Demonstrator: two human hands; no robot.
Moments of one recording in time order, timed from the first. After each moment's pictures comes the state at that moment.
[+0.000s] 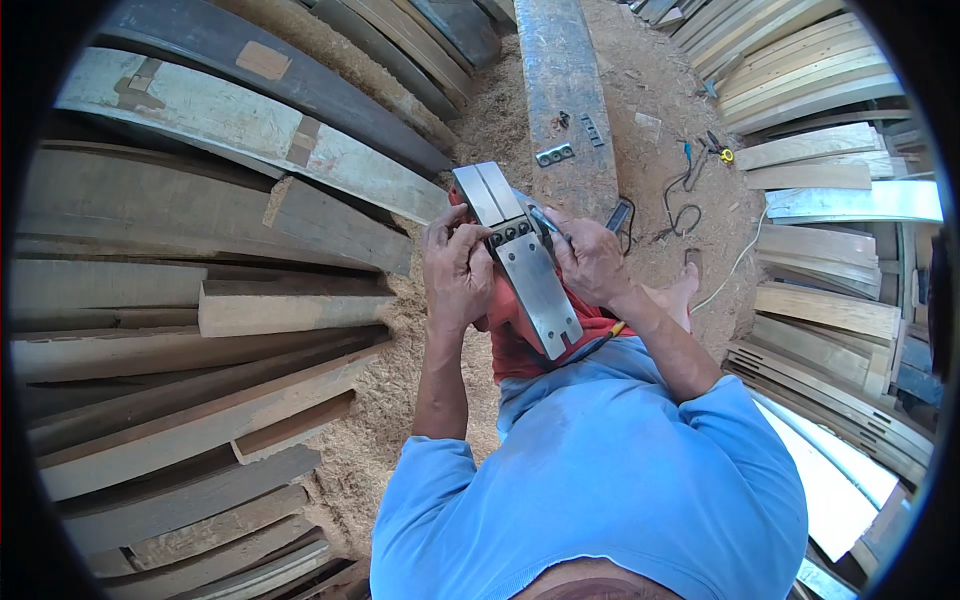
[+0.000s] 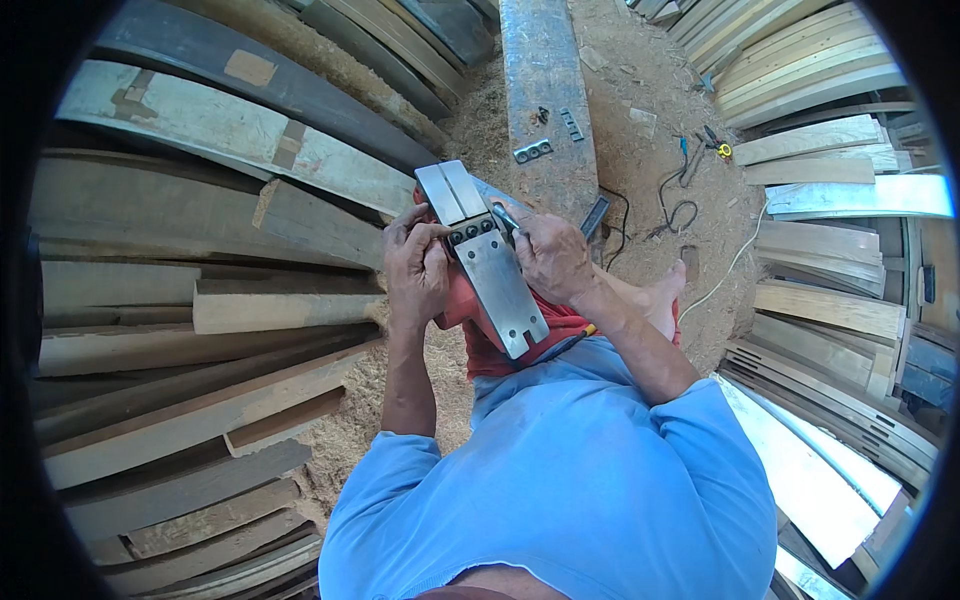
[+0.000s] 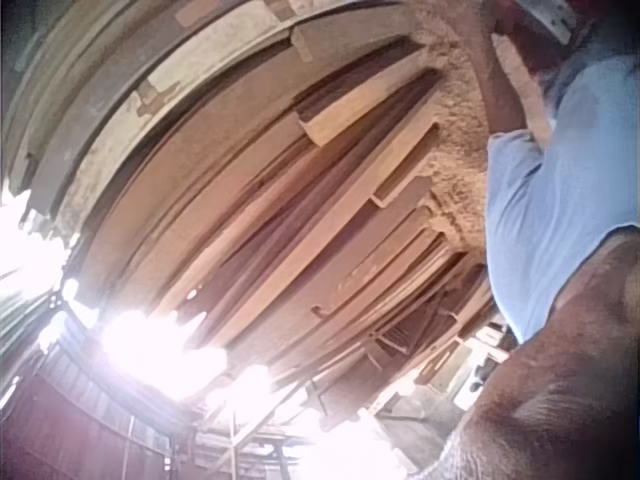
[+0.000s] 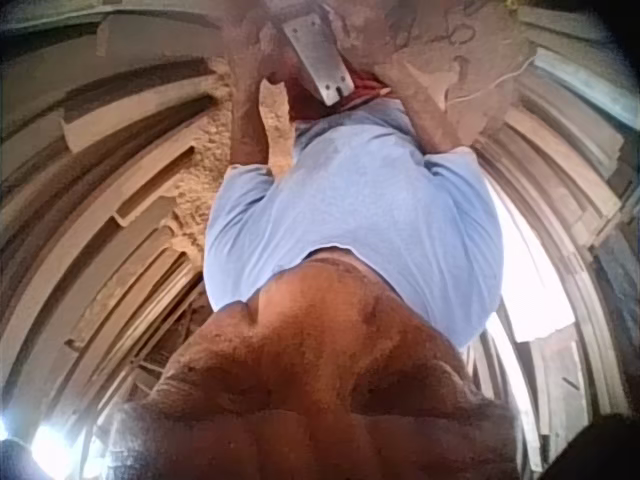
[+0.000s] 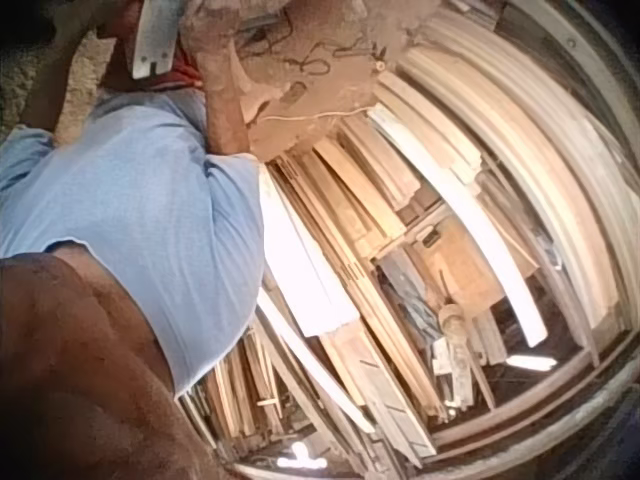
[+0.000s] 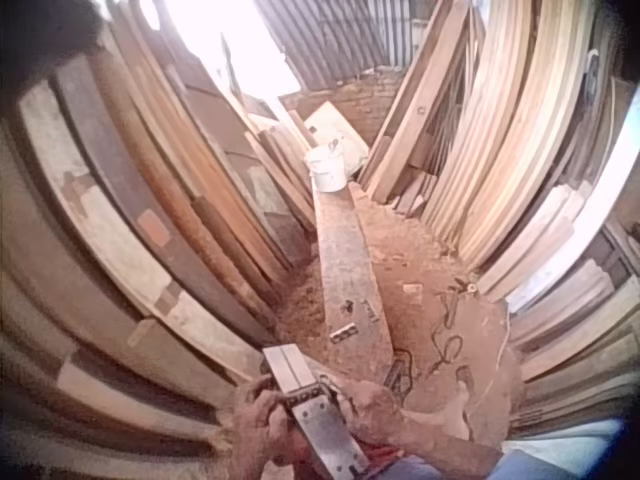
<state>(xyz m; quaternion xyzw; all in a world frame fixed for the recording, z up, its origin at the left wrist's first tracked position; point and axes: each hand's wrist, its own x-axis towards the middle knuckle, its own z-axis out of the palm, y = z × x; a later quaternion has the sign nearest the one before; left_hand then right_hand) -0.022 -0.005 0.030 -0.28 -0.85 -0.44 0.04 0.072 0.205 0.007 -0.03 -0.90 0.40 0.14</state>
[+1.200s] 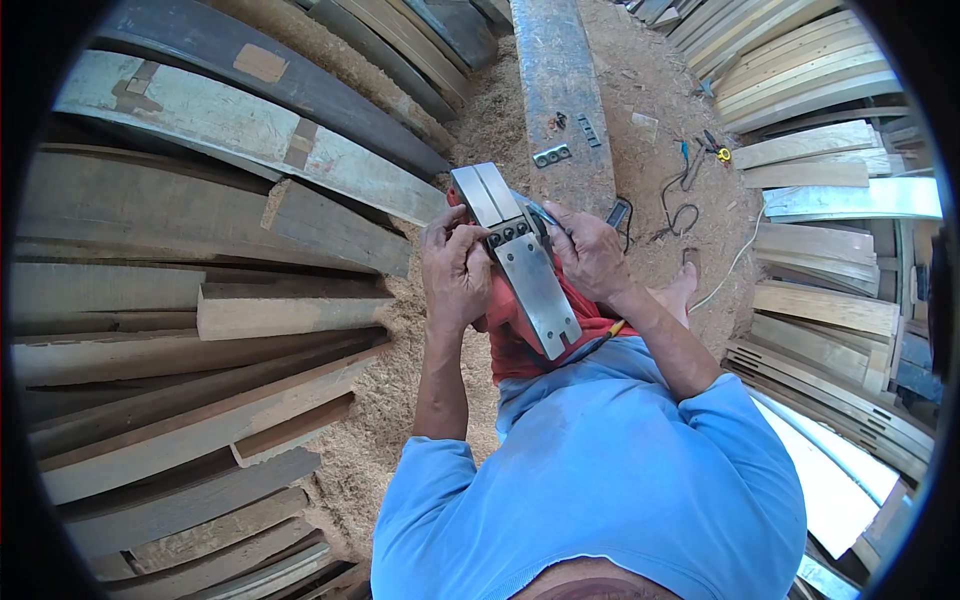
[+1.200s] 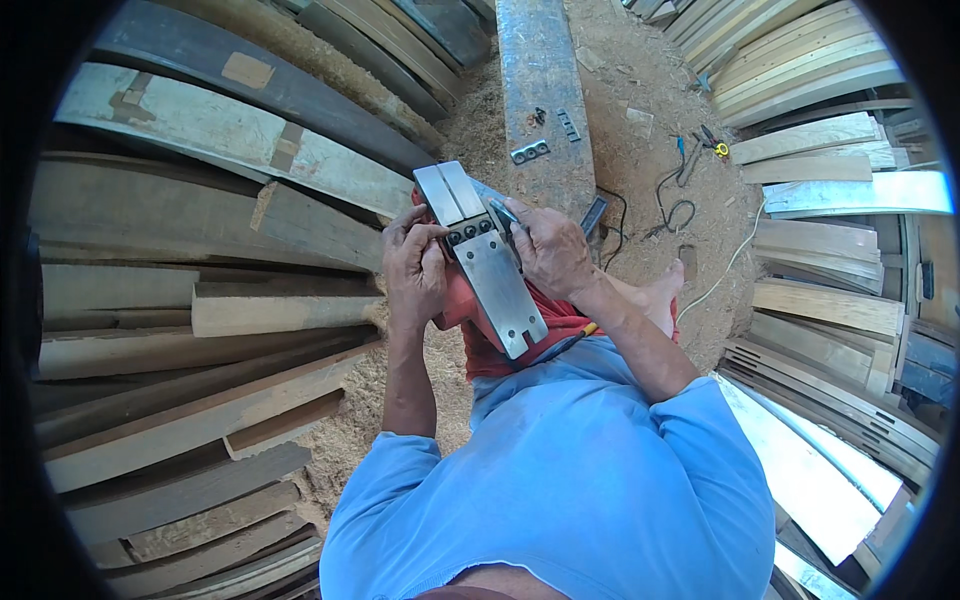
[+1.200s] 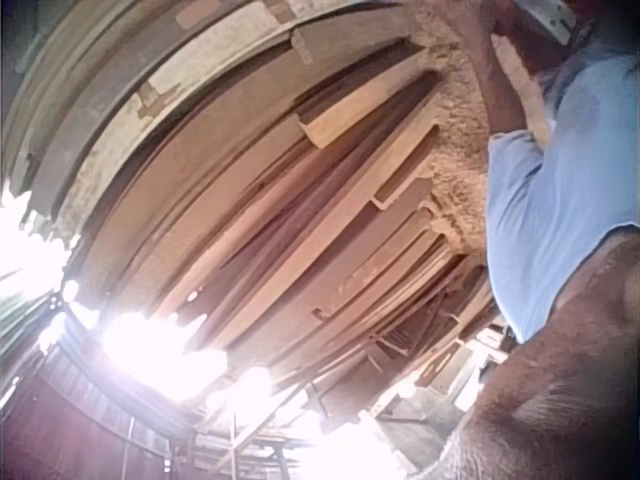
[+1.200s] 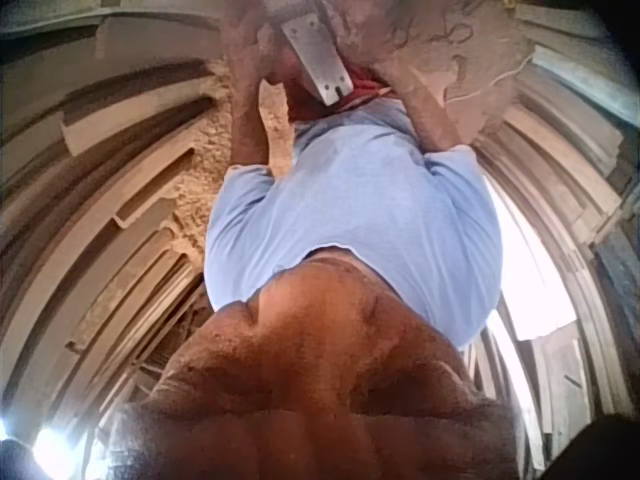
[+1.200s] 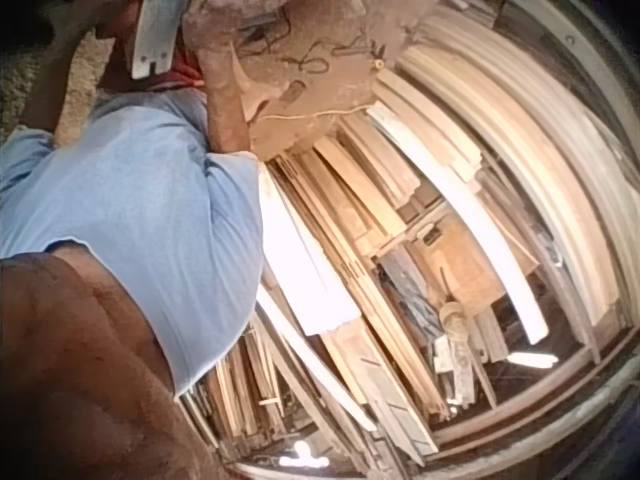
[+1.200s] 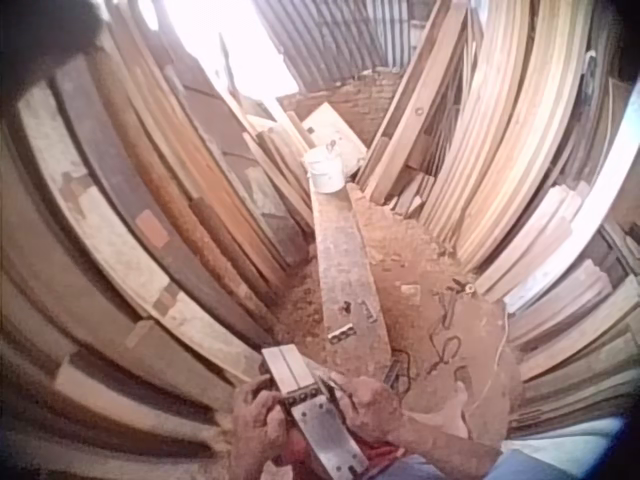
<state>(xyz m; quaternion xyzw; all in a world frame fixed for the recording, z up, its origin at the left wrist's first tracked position) -0.022 -0.005 0.029 -0.28 -0.85 -0.45 0.02 0.067 0.211 0.002 -0.02 -0.90 0.40 0.17</state>
